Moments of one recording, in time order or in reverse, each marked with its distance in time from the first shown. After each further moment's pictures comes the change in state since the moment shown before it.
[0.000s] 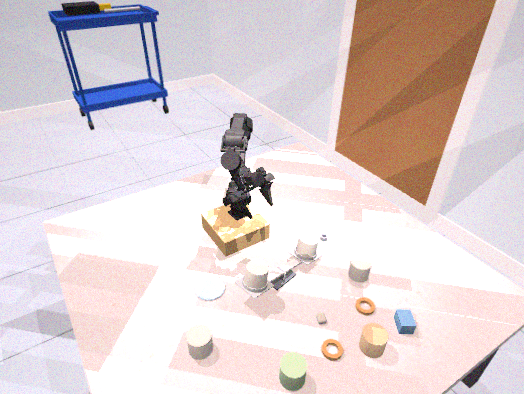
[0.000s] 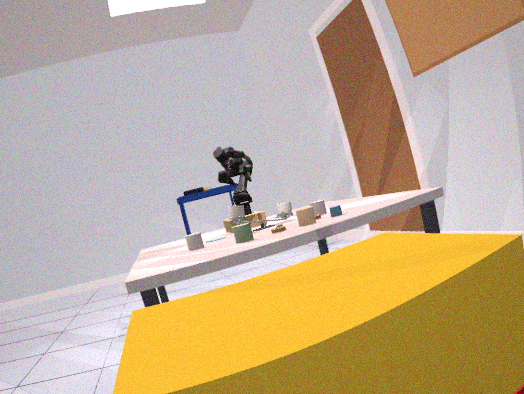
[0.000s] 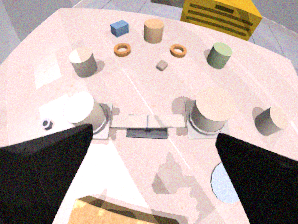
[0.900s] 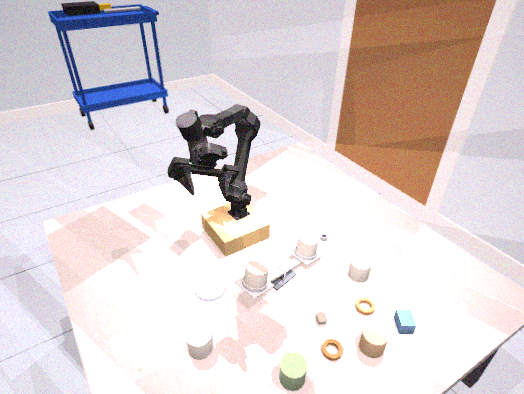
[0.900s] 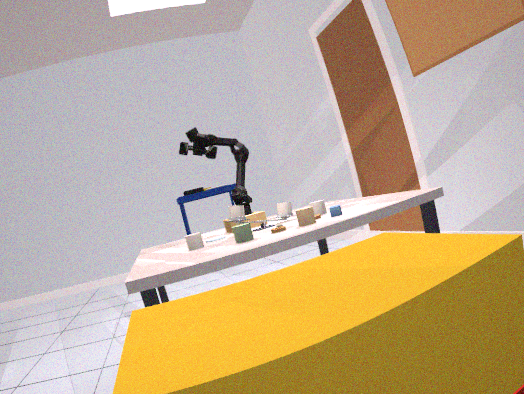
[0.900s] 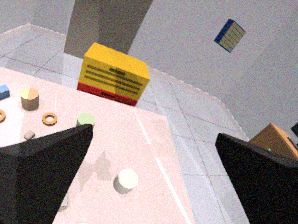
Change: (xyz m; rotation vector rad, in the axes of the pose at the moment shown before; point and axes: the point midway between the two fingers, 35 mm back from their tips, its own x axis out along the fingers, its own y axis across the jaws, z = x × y) arm -0.112 -0.193 0.140 -0.160 -0.358 -0.521
